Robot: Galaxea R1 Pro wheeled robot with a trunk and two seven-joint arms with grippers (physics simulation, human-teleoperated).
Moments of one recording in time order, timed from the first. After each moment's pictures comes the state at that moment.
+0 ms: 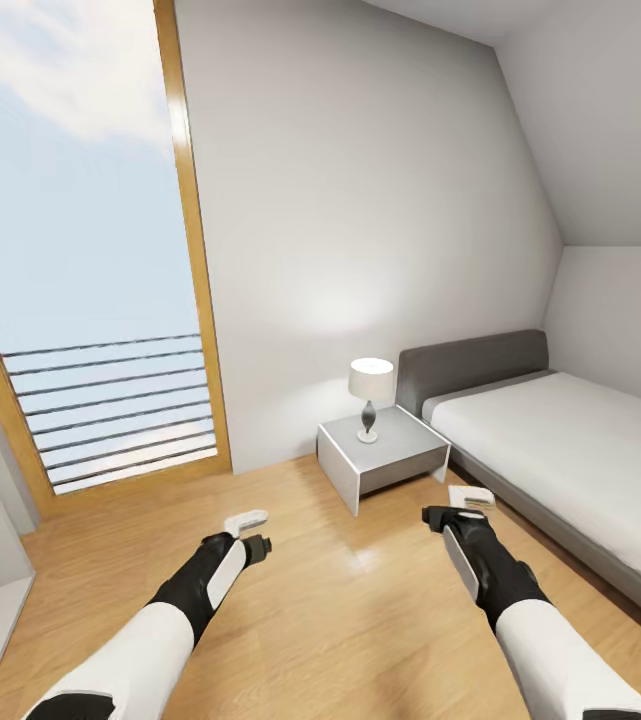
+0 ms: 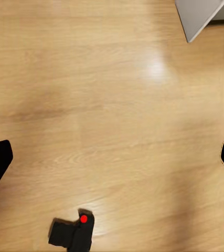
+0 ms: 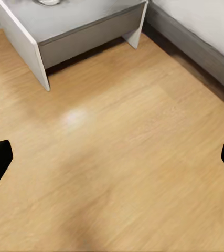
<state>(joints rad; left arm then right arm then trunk) -0.72 -0.15 0.00 -0.48 0.30 0.42 0.29 -0.70 0.00 -0.03 -0.68 -0.05 0.41 -0.25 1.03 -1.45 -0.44</state>
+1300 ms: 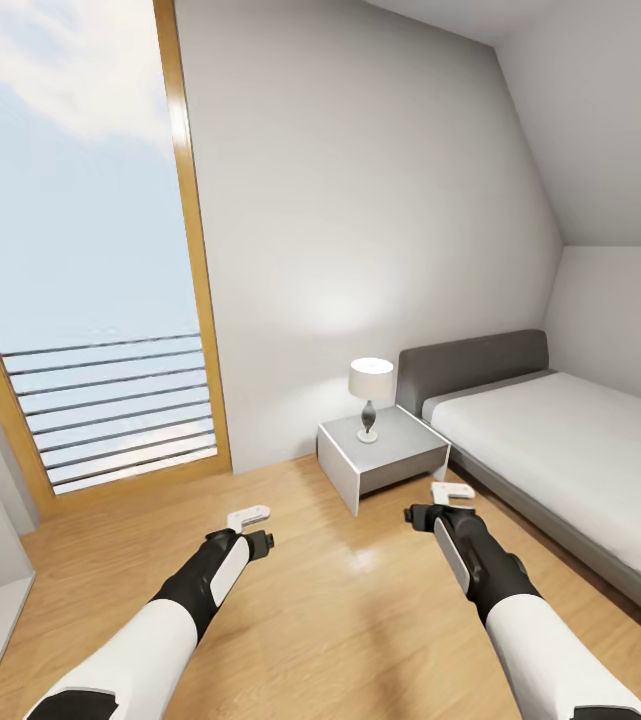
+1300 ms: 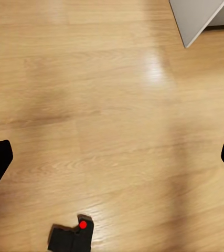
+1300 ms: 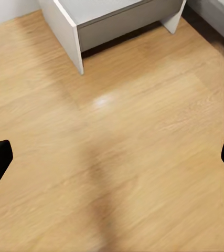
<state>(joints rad) -0.73 -0.16 -0.02 -0.49 0.30 0.42 0.30 -0.71 0.03 -0.02 -0.71 -0.04 0.52 -0.15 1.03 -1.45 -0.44</state>
